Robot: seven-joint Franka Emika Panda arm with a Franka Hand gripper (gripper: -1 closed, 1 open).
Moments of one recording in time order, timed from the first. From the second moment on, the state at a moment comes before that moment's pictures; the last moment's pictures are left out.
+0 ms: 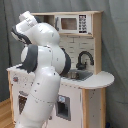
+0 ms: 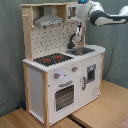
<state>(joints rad) -0.78 0.38 1.75 -1.53 -0.88 1.40 1.06</state>
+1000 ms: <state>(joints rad) -0.79 0.60 1.76 -1.59 -0.88 1.24 1.18</state>
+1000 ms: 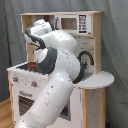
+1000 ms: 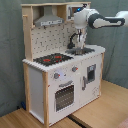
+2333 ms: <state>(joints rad) -0.79 0.72 1.70 -1.60 -0.94 1.28 0.85</state>
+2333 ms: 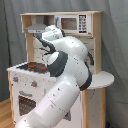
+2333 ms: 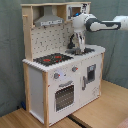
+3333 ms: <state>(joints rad) -0.72 0.78 1.57 -1.63 -0.98 1.45 0.73</state>
